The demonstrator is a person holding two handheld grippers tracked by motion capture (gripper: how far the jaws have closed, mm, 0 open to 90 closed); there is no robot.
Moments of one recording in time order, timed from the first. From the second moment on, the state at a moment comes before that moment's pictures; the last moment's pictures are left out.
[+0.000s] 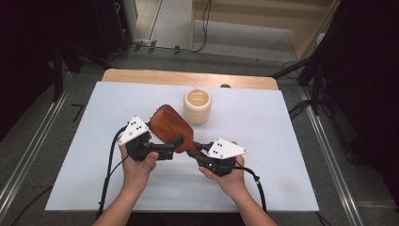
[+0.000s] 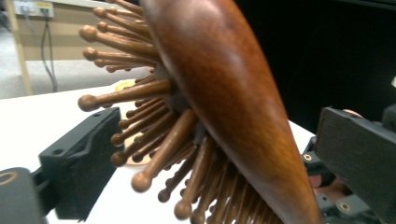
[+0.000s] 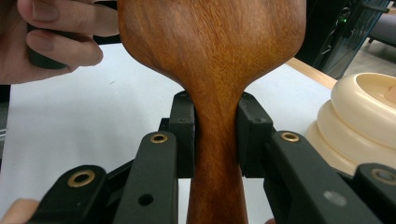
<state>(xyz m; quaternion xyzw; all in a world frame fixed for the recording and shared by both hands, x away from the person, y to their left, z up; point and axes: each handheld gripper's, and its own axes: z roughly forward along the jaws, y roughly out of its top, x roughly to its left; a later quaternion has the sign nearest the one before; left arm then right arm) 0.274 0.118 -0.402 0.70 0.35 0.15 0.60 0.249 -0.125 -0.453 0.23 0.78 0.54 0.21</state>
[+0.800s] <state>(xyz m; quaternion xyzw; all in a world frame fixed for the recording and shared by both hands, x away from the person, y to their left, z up) 0.282 0.118 -0.402 0.69 0.38 0.07 0.61 0.247 -0.120 -0.458 0.23 0.78 0.54 0.23</state>
